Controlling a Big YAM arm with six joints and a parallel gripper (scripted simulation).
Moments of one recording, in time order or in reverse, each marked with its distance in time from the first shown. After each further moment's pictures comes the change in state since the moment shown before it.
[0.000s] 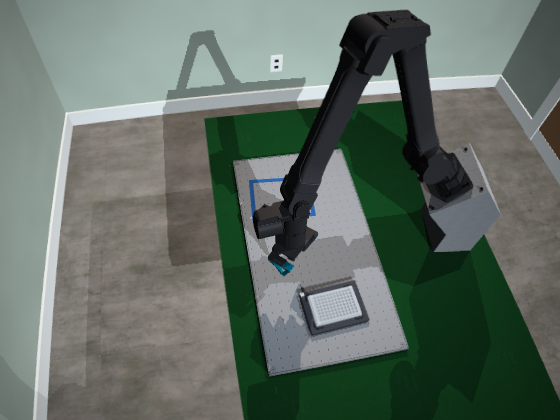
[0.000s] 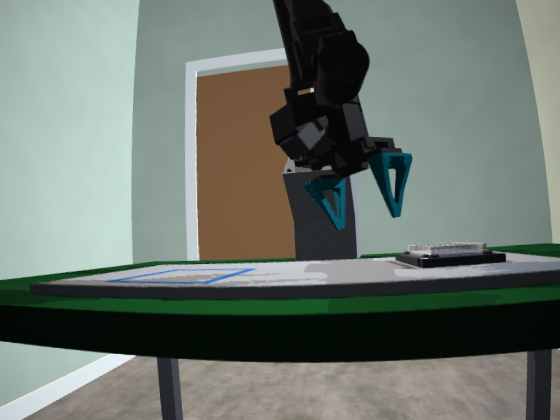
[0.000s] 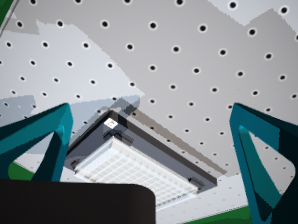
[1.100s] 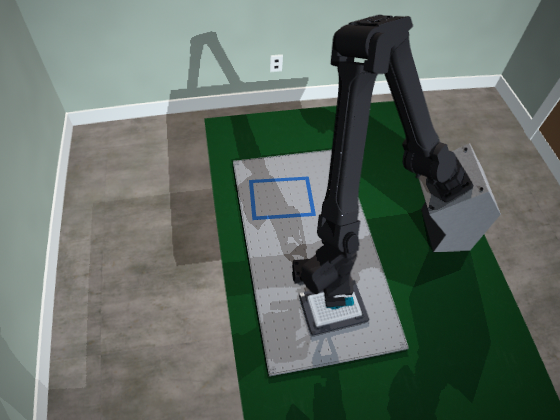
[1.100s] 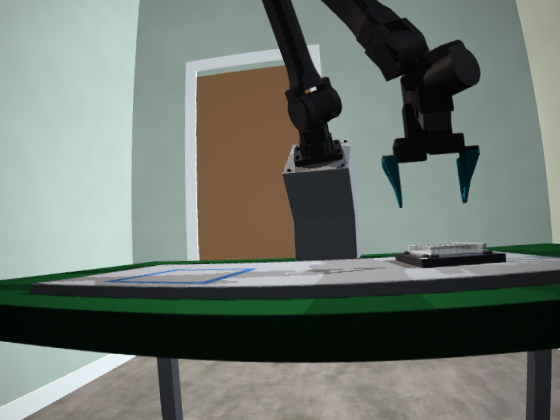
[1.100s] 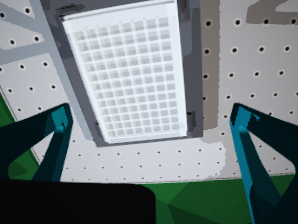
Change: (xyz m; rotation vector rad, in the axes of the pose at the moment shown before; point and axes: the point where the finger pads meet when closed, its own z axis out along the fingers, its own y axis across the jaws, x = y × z) arm 0.133 0.025 -0.007 0.132 -0.058 -0.696
